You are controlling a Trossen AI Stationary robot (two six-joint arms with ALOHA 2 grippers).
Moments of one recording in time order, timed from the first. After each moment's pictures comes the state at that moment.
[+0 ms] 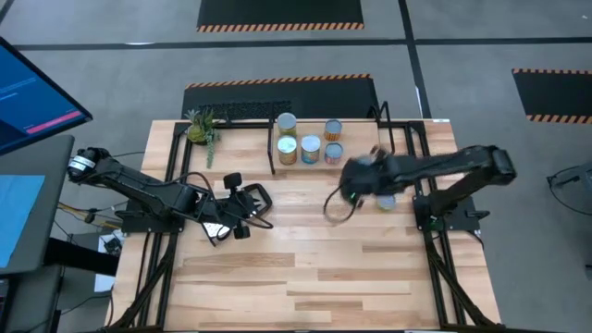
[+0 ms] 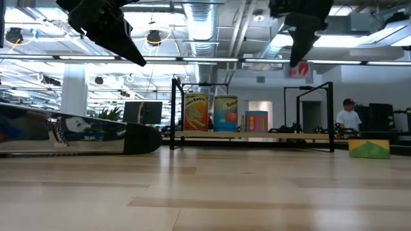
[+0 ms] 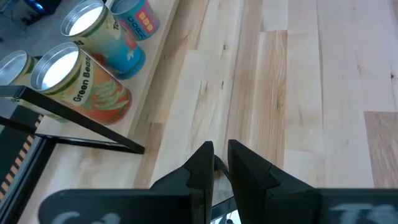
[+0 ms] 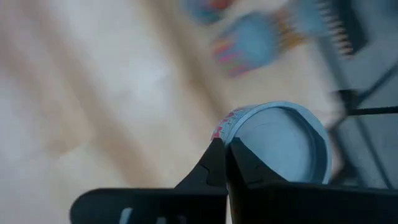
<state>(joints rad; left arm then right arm) -0.30 1.20 0.81 -0.45 -0.56 -0.16 0.10 1.46 1.30 -1.22 0.60 0.51</state>
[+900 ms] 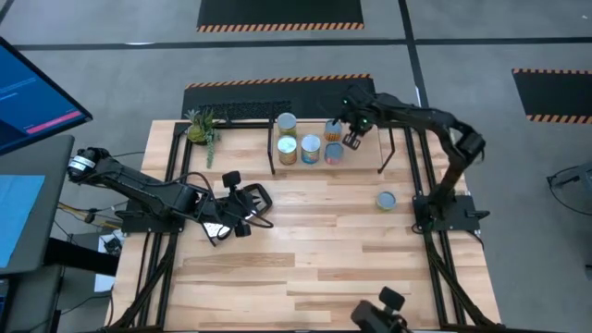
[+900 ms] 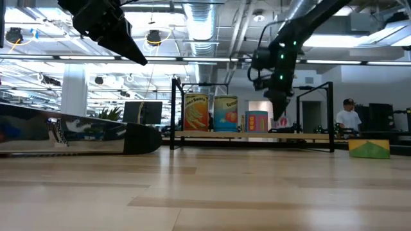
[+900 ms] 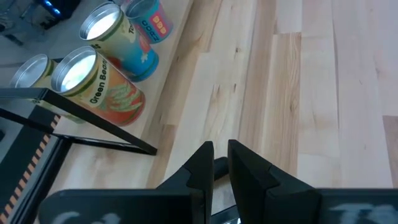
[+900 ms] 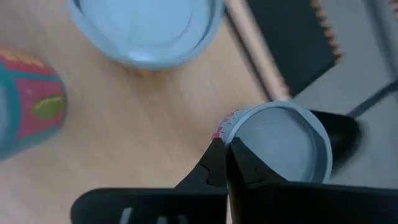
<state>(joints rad) -0.30 1.20 0.81 -0.45 -0.61 -0.15 -0.76 1.74 1.30 -0.76 0.19 -0.27</state>
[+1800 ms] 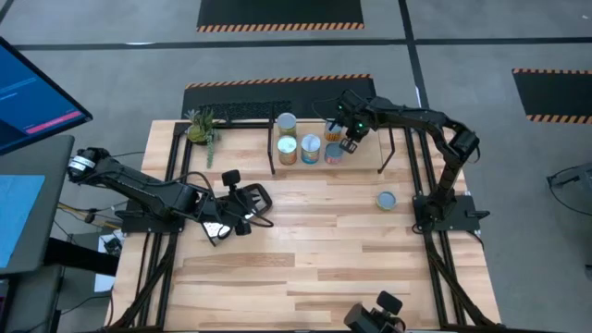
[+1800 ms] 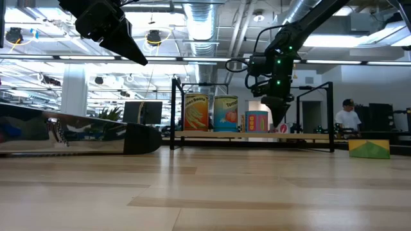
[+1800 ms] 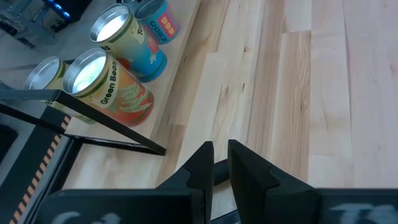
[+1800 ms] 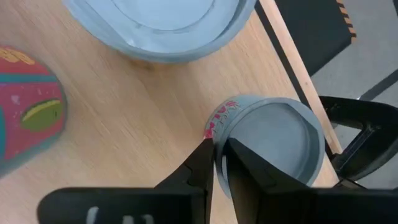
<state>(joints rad) -0.30 1.20 0.81 -0.45 -0.64 -0.14 -0.73 1.80 1.30 -0.78 0.20 -0.19</state>
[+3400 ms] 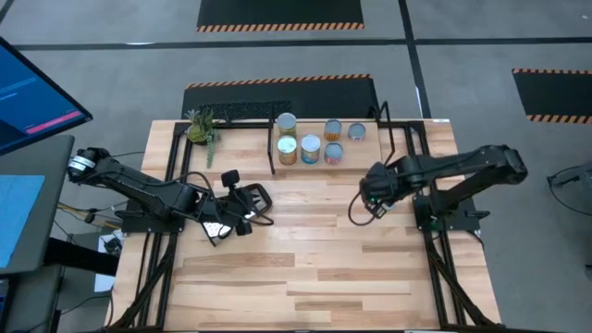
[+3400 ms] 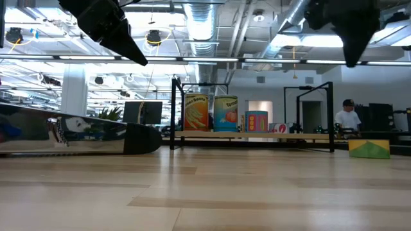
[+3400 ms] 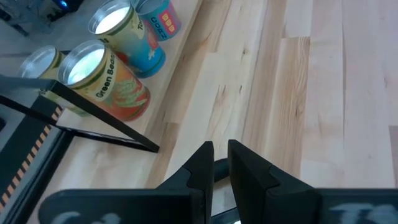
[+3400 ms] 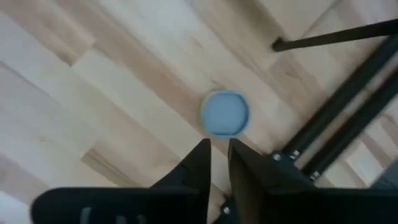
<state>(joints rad) -0.29 1.20 0.81 -0.45 -0.63 -0.20 0.12 1.33 1.25 -1.53 0.25 0.92</state>
